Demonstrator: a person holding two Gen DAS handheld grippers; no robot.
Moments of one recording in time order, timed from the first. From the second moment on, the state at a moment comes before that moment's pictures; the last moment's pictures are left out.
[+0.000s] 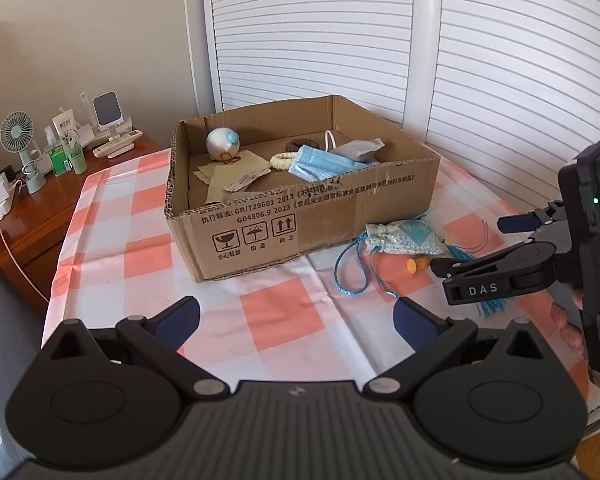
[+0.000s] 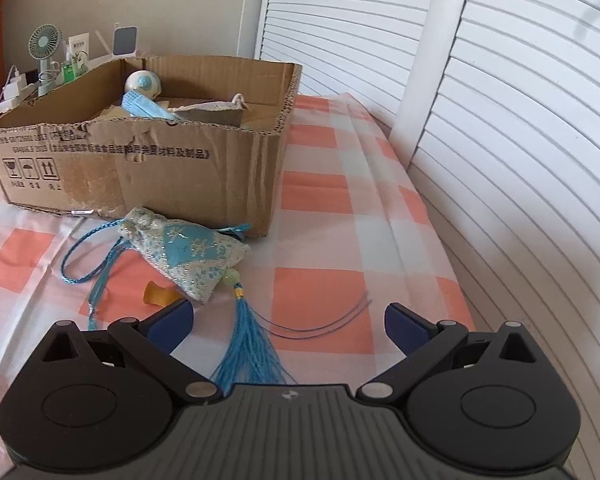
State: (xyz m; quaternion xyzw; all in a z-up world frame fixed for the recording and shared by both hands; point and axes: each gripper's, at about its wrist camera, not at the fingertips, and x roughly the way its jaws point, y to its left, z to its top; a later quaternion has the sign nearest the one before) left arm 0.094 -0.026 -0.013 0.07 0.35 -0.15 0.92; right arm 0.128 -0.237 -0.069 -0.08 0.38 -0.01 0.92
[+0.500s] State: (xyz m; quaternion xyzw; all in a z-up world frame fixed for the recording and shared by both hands) left arm 0.126 -0.066 -0.030 0.07 0.38 -0.16 0.91; right arm 0.095 -0.248 -0.061 -0.10 0.36 0.04 0.93
